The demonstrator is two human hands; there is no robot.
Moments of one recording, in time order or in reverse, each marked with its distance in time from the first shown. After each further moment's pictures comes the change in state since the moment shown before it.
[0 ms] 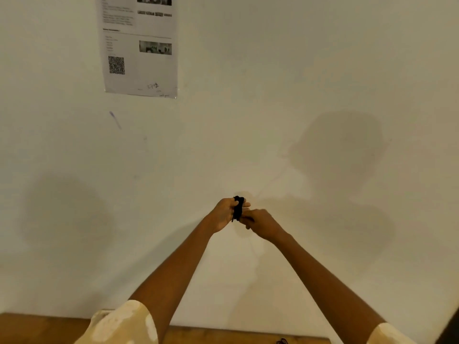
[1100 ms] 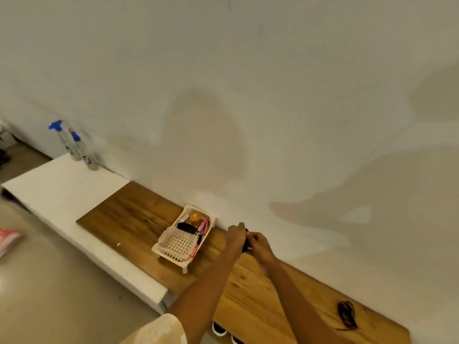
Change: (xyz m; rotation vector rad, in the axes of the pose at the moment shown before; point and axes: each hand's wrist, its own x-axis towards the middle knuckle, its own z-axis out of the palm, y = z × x) left_hand -0.126 -0.204 -0.164 0.131 0.948 -0.507; right_hand -0.017 -0.052 0.329 0.960 -0.431 0.489
